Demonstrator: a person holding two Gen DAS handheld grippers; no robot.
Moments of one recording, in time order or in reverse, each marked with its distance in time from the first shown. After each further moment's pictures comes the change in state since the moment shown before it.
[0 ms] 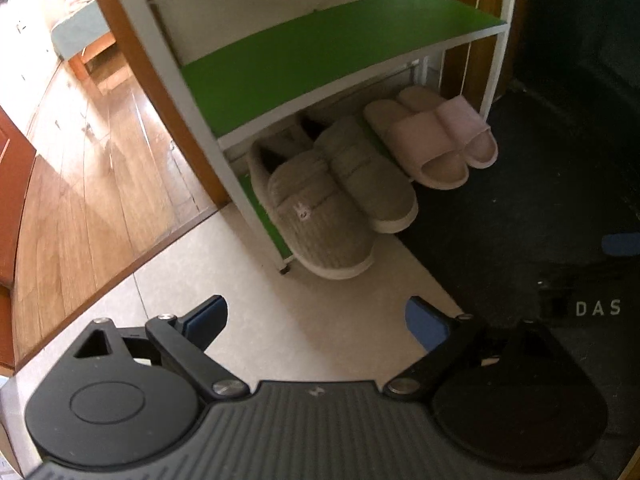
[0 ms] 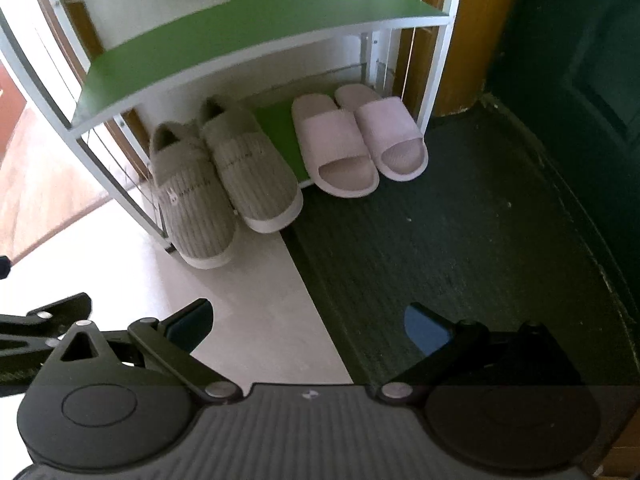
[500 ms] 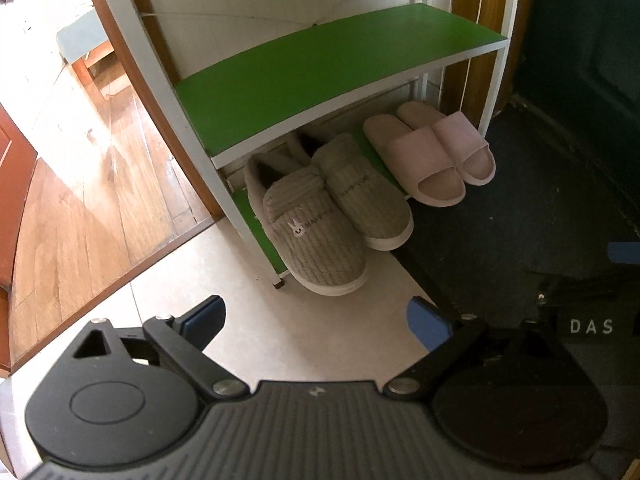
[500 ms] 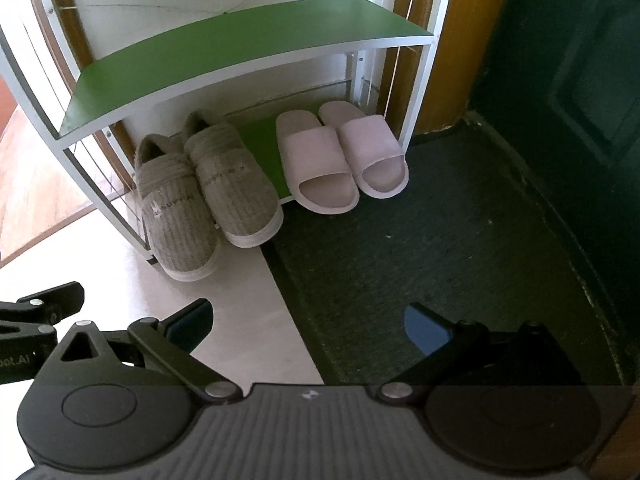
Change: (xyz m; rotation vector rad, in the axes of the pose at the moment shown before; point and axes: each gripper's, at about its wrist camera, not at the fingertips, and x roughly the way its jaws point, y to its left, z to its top) left arm -0.003 -0.004 0.008 -0.024 -0.028 -0.002; right arm -0.001 -0.004 0.006 -0.021 -0.036 -0.060
